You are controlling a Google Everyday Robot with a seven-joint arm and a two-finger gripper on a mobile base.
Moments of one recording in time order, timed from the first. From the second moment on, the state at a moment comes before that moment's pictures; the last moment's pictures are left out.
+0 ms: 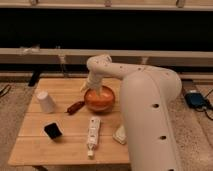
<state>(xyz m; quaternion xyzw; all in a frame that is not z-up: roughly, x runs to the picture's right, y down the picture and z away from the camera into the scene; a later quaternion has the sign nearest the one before) -0.092 0.034 0.901 -0.31 0.17 0.74 0.58</state>
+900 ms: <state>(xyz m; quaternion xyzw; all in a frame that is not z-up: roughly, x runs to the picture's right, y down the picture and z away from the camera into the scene) -0.127 -0.004 0.904 -0.34 0.15 0.68 0.63</state>
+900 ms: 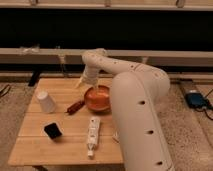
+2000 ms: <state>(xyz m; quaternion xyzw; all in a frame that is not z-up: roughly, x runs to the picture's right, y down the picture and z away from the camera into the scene) -0.250 0.018 0.866 -0.39 0.08 0.55 0.73</state>
